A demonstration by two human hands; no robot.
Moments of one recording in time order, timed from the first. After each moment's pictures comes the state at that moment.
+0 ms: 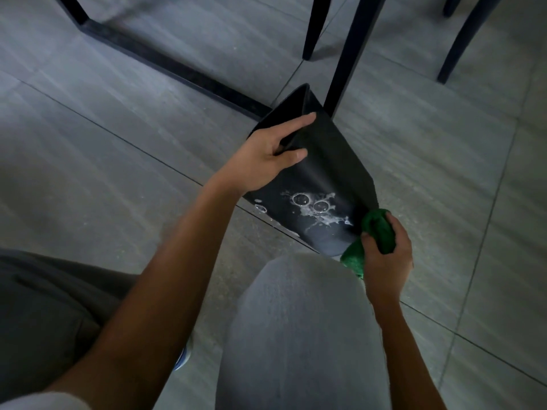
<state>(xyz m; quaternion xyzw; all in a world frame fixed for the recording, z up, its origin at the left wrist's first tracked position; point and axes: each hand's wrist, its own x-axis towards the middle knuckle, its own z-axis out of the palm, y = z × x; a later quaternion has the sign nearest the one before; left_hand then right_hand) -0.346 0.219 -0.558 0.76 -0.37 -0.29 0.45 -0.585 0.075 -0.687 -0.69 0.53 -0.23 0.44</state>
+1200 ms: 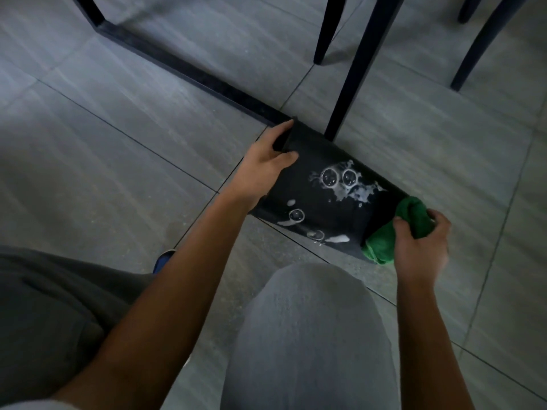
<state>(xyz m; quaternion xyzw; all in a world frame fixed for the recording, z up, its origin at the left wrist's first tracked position) -0.345 0.213 -0.595 0.69 -0.14 -0.34 0.62 -0.561 0.025 -0.662 -0.70 0.57 -0.21 0.38</state>
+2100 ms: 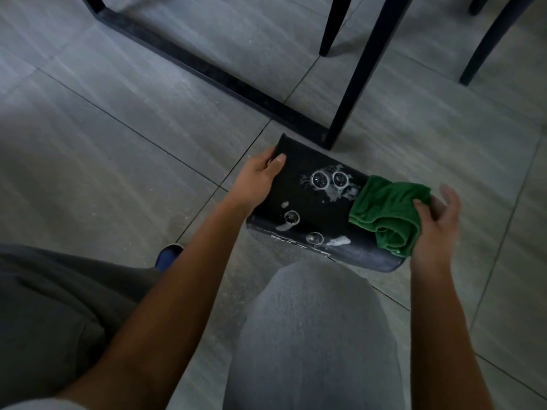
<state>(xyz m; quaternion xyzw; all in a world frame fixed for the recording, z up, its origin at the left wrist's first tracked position) -0.345 0.233 -0.632 0.74 -0.10 -0.34 0.57 -0.547 0.016 -0.642 -0.65 0.52 -0.23 0.51</state>
